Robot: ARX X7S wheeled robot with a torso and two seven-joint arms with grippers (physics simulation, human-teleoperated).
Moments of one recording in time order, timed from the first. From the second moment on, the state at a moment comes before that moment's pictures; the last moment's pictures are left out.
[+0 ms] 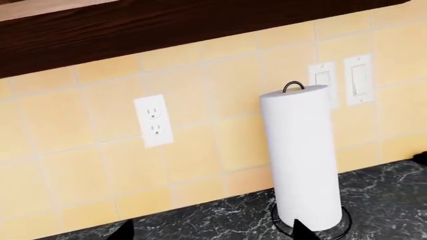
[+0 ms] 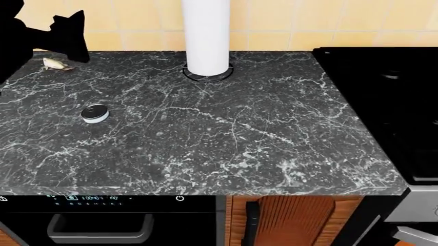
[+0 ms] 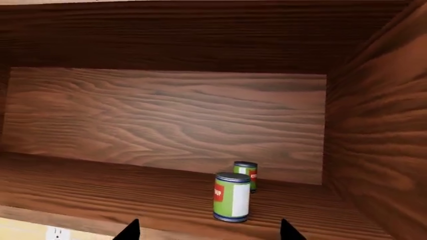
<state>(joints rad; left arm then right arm) -1.14 -0.60 0.03 0.21 -0.50 -1.13 0.13 2.20 0.12 -0.03 1.29 0.01 0.50 -0.31</state>
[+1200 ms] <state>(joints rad) -0.88 -0.37 -0.26 0.41 -0.53 -0.86 -0.03 1.76 0.16 0.10 0.39 0.11 0.90 -0.26</state>
